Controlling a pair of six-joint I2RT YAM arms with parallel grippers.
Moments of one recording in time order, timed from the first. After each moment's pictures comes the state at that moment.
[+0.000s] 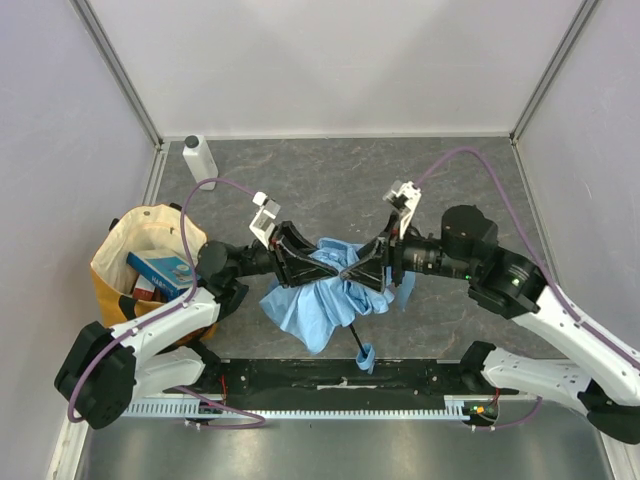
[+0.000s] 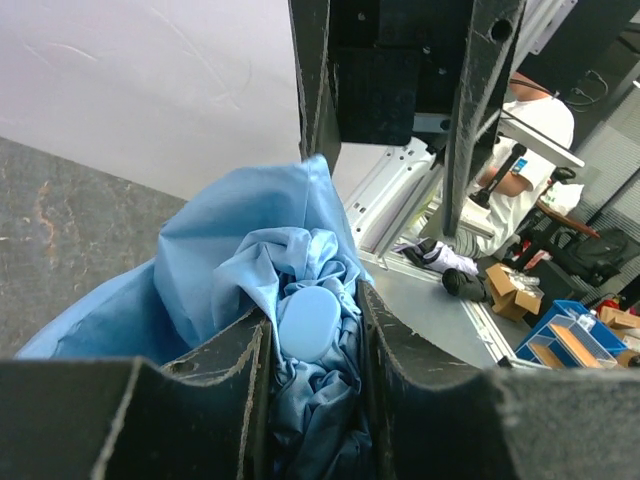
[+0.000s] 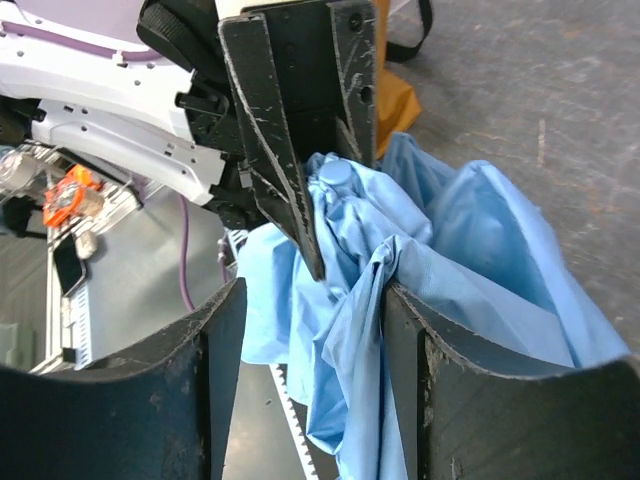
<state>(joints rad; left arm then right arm) -0.64 1.09 0.50 1.08 0.86 -0.85 0.87 0.94 1.13 -0.41 -0.40 0.40</state>
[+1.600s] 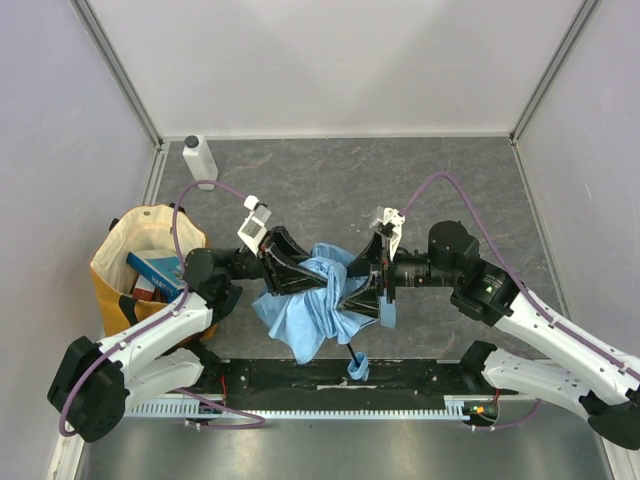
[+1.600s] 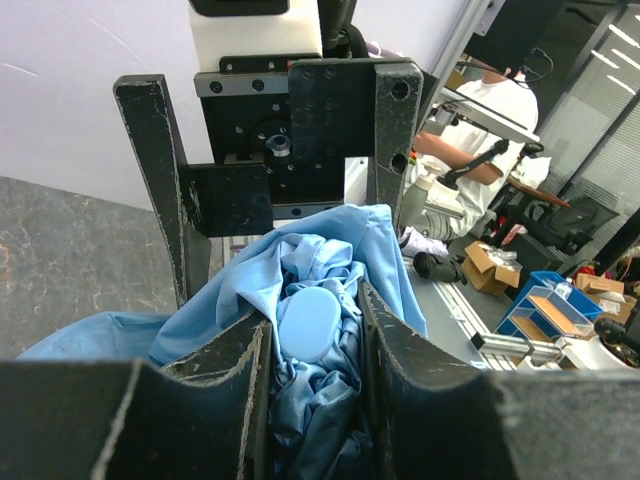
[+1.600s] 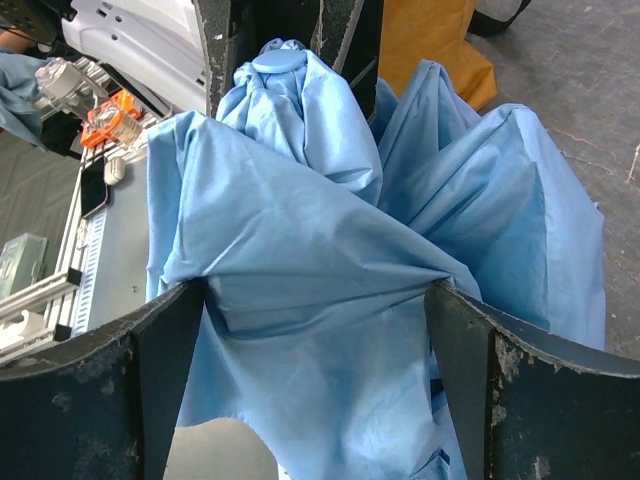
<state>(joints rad) -0.64 1.00 0.50 1.11 0.96 -0.91 0.84 0.89 0.88 -0.19 -0.64 0.30</state>
